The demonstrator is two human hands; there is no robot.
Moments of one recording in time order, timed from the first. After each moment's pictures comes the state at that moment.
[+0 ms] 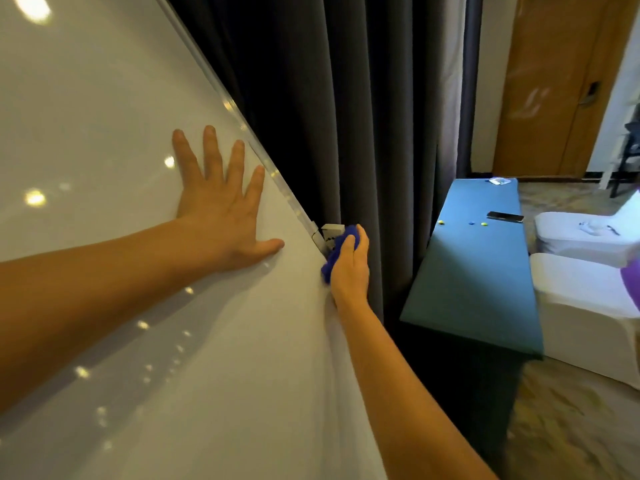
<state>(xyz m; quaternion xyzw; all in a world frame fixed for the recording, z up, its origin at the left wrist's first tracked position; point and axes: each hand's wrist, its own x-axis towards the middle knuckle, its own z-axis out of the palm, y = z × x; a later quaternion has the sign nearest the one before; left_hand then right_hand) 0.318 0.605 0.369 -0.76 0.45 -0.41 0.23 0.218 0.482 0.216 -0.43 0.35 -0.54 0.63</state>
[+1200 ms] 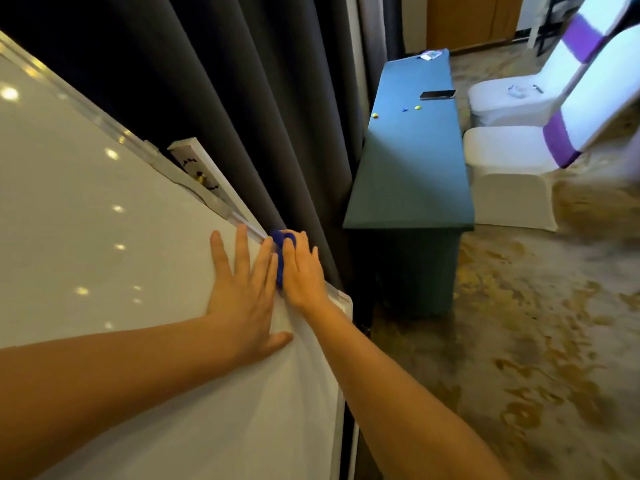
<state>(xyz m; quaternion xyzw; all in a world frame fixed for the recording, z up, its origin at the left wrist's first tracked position) 0.220 0.583 0.145 -0.65 0.59 -0.27 0.39 0.177 0.481 0.041 -0.70 0.41 -0.38 0.43</state>
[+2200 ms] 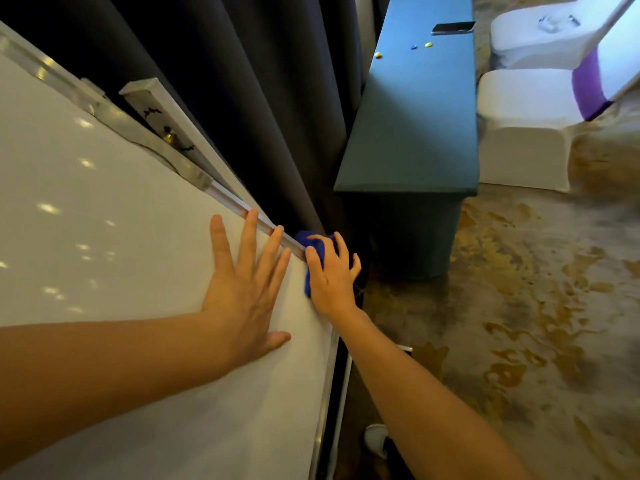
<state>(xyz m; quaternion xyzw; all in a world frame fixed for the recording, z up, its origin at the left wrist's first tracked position) 0.182 0.564 0.117 -0.58 0.62 -0.24 0.46 0.113 0.474 -0.049 -0.63 0.51 -0.36 0.46</state>
